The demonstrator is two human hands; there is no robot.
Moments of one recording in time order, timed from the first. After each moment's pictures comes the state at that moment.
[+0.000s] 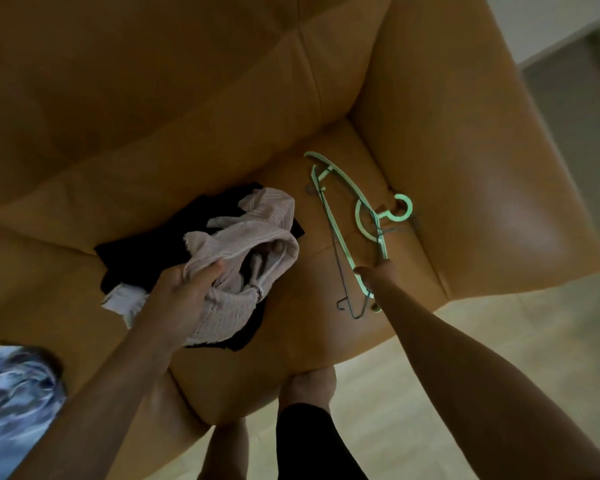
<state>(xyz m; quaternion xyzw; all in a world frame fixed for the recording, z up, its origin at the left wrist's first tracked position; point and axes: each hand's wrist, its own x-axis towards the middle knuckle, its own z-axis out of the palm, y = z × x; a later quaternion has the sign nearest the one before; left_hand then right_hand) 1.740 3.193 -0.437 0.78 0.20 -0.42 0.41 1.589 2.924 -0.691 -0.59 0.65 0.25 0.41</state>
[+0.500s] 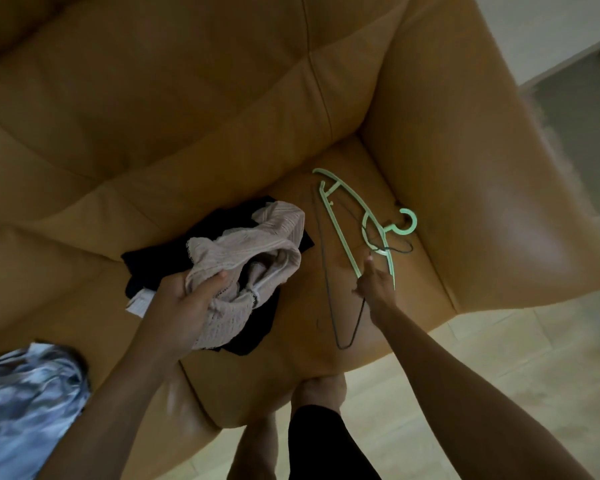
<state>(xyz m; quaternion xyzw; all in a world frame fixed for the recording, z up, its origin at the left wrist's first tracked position) 1.741 3.191 -0.399 0.80 0.17 -0.39 0.42 1.602 2.952 -0.627 -0.54 0.59 0.12 0.59</state>
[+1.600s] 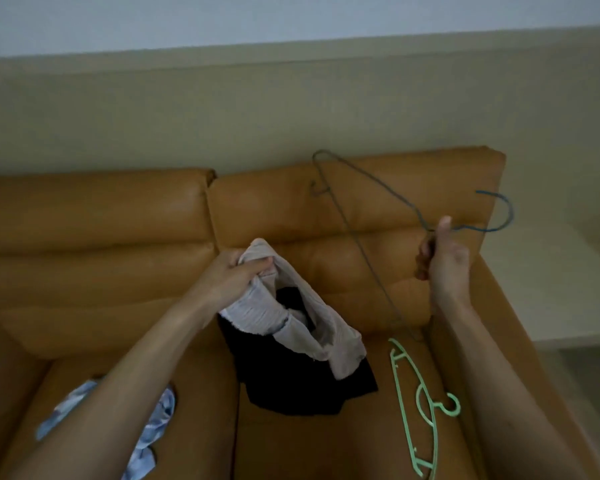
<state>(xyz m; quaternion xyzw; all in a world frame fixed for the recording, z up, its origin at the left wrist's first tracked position) 1.749 3.361 -0.079 0.83 0.08 -0.18 0.52 1.765 3.052 -0.136 -0.69 0.15 -0.16 0.69</state>
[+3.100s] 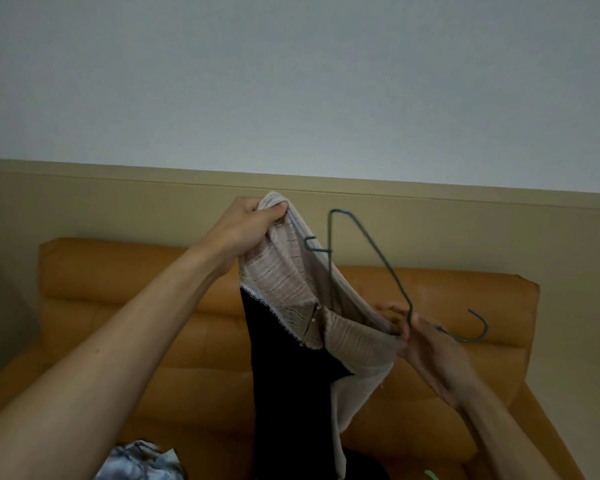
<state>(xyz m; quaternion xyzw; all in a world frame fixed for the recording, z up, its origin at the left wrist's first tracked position) 1.751 3.434 0.108 0.84 0.01 0.10 0.54 1.745 3.125 -0.067 -0.57 -0.18 0.12 0.79</state>
